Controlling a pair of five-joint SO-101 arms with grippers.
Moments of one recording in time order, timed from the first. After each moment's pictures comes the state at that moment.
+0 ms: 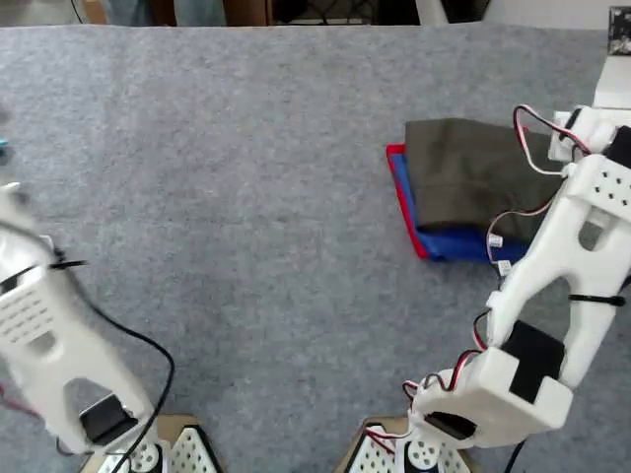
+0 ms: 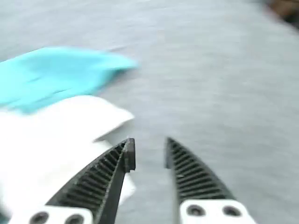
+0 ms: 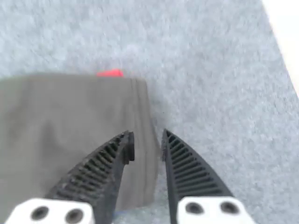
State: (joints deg) left arm -41.4 40.0 -78.8 100.8 4.6; right arm 29.7 2.2 -14.4 65.5 18.6
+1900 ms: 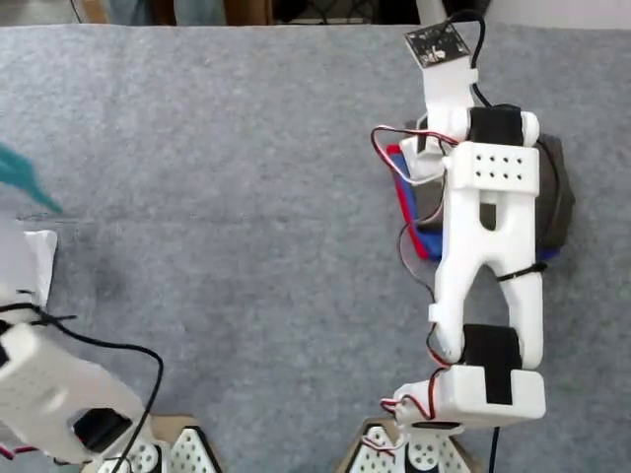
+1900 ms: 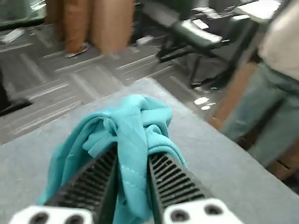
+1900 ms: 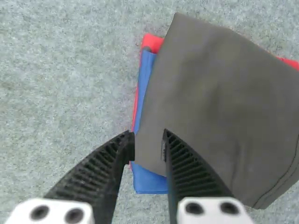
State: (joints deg) left arm -46.5 12.7 -90.7 100.8 7.2; right arm 4.4 0.0 -6.6 80.2 18.7
